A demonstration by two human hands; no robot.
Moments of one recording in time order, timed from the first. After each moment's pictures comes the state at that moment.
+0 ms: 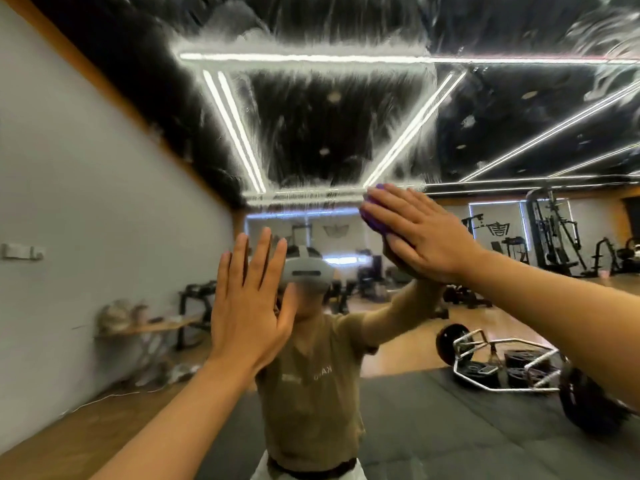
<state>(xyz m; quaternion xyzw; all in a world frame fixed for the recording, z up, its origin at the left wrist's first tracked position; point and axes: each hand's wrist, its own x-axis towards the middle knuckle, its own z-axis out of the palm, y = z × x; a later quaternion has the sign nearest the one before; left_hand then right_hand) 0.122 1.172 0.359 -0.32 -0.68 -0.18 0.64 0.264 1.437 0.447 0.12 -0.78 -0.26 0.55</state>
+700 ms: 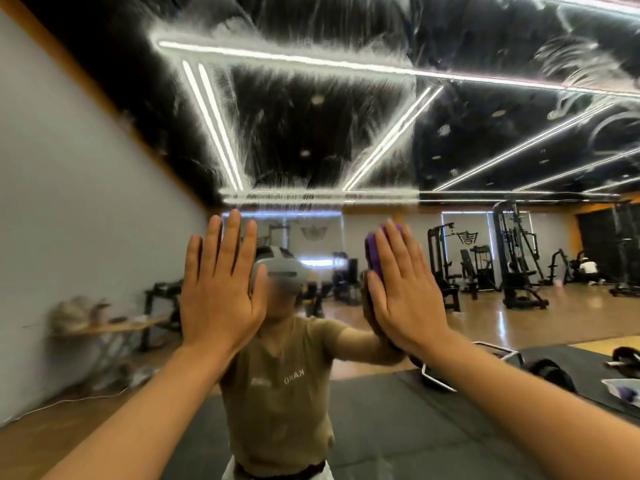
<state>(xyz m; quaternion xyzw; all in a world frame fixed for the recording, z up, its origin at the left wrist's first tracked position) 0.118 1.183 0.371 -0.30 -0.64 -0.20 0.67 0.247 1.416 0.355 -0.02 -0.75 -0.12 0.65</state>
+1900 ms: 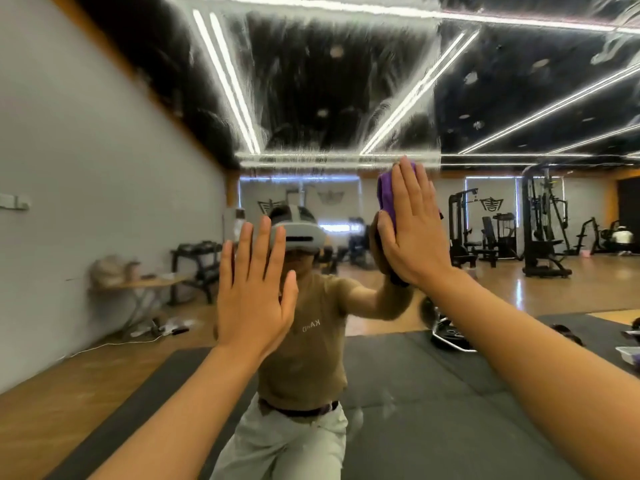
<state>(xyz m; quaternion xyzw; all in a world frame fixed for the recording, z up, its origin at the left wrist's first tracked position) 0.133 1.183 0.303 -0.31 -0.71 -0.17 0.61 0.249 1.403 0.378 0.00 -0.76 -0.03 0.65</state>
